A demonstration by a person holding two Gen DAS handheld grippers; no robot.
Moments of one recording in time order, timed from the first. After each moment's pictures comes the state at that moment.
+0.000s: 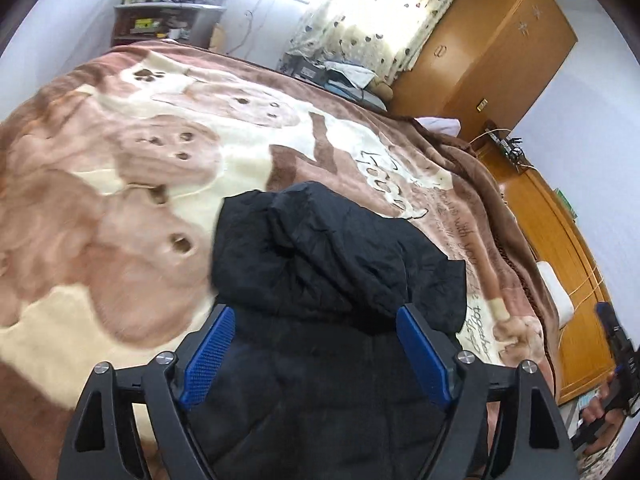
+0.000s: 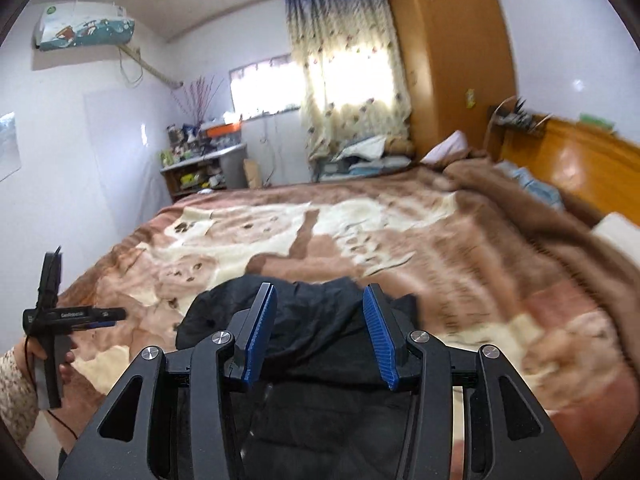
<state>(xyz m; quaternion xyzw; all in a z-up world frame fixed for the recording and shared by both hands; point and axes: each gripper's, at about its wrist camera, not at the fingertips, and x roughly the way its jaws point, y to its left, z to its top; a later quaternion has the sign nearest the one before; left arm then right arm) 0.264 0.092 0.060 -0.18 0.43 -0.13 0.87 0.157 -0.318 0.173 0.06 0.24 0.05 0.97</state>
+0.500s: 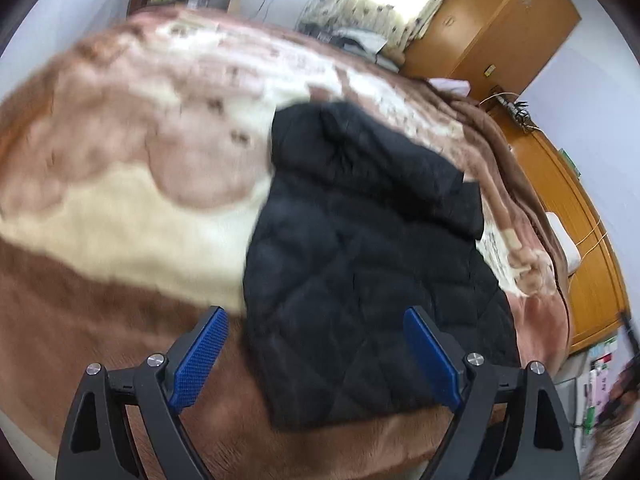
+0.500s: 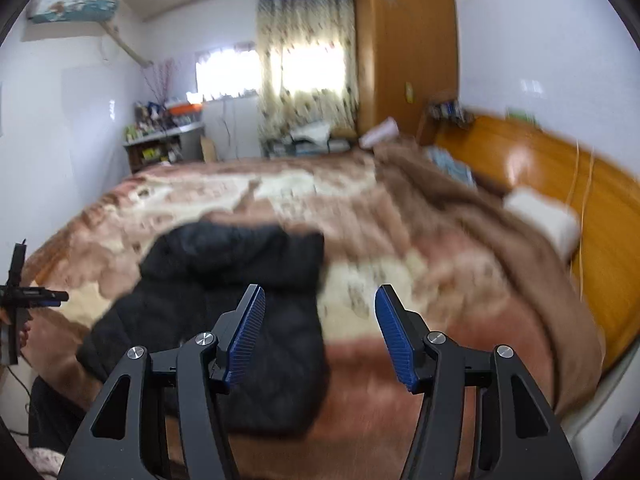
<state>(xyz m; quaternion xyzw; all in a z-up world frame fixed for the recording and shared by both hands) 0.131 0.140 -0.015 -0.18 0.49 -0.13 0.84 -0.007 -0.384 0.129 0.03 0.30 -0.03 0.95</state>
